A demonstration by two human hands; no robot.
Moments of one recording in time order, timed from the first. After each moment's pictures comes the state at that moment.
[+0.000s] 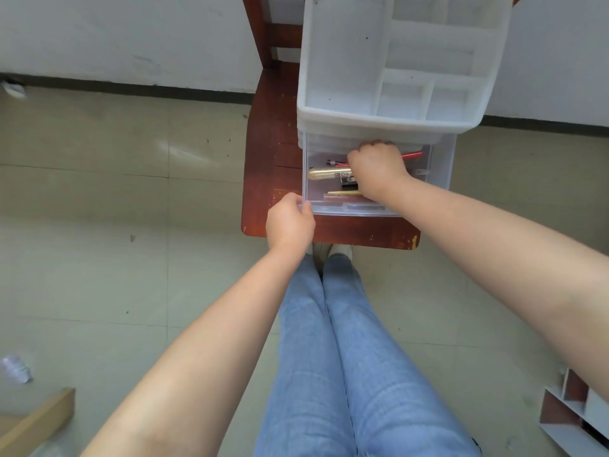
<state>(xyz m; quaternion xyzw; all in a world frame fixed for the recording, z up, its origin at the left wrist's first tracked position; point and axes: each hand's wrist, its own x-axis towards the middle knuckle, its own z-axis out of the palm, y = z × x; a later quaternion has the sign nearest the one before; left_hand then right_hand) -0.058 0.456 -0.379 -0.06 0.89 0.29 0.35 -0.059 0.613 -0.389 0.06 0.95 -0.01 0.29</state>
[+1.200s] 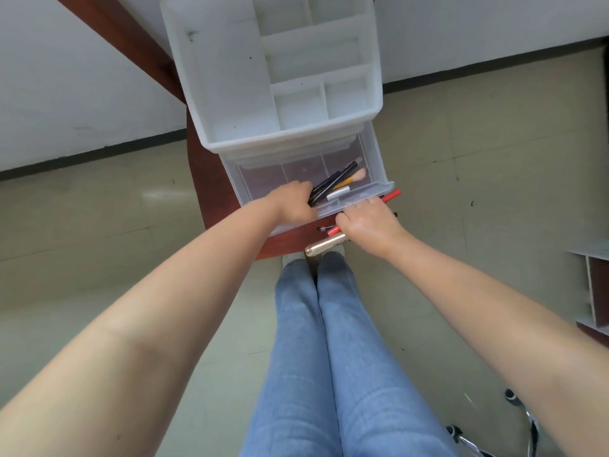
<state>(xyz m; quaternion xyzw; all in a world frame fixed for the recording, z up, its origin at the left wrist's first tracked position) -0.085 0.553 -0.390 0.42 0.73 -0.03 0.54 0.060 0.627 -0.393 -0.03 0.99 -0.01 0.15</state>
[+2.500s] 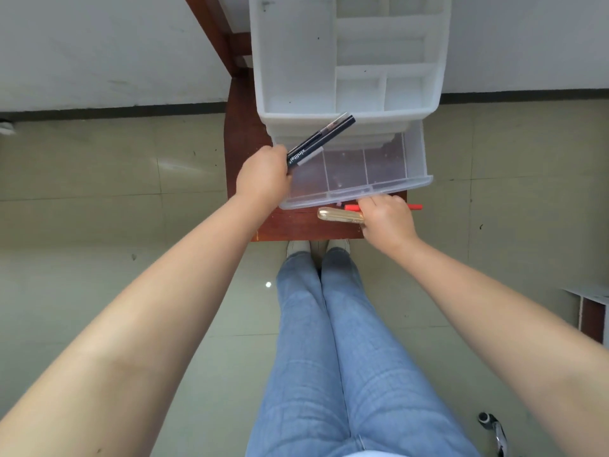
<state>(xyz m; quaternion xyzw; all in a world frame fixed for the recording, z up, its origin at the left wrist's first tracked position) -0.119 0.489 -0.368 0.29 0.91 0.07 0.30 0.053 0.604 -0.390 0.16 0.97 -0.16 0.09</state>
